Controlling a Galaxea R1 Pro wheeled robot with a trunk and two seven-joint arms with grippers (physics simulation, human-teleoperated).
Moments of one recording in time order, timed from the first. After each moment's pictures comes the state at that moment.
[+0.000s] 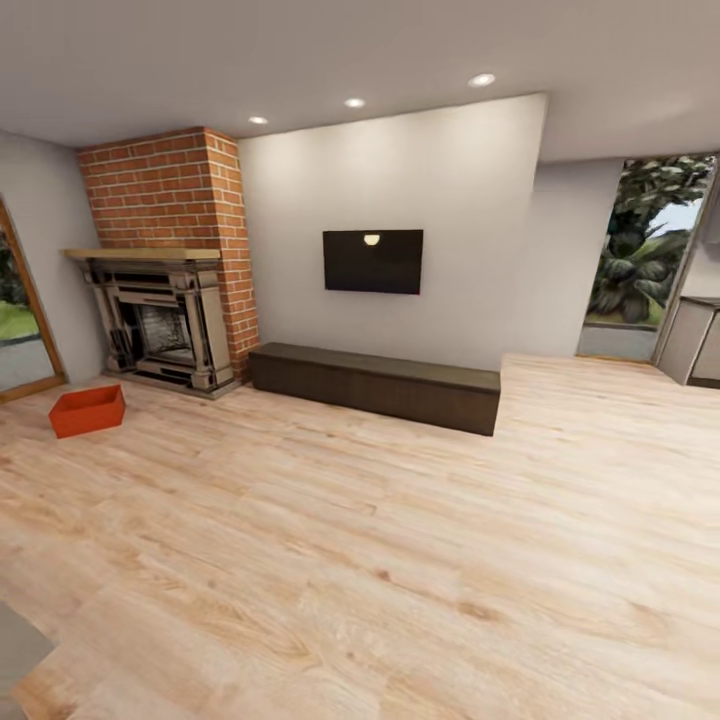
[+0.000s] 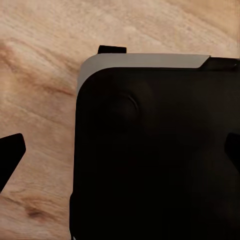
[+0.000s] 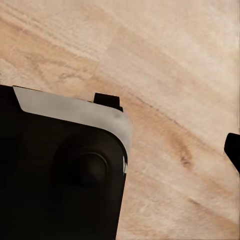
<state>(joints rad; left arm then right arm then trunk) 0.00 0.01 0.00 -0.06 0.07 -0.04 0.00 -0.10 -0.01 0.57 0.03 -0.38 -0.15 -0.05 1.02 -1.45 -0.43</state>
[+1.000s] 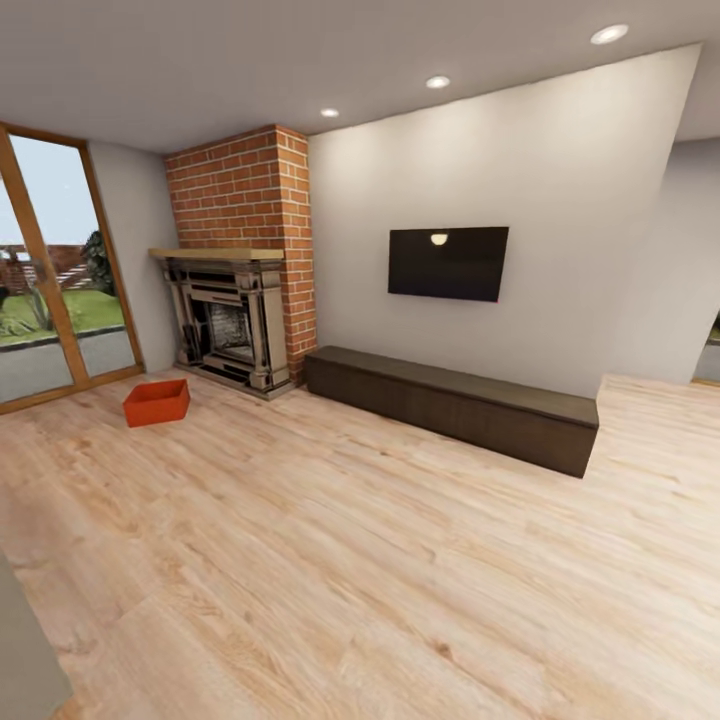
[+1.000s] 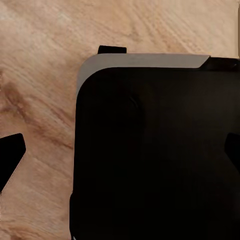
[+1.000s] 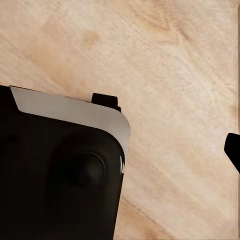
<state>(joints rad) 0.00 0.01 0.00 -0.06 0.07 -0.04 0.00 -0.10 -0.02 0.57 0.03 -0.38 -0.15 -0.05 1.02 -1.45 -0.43</state>
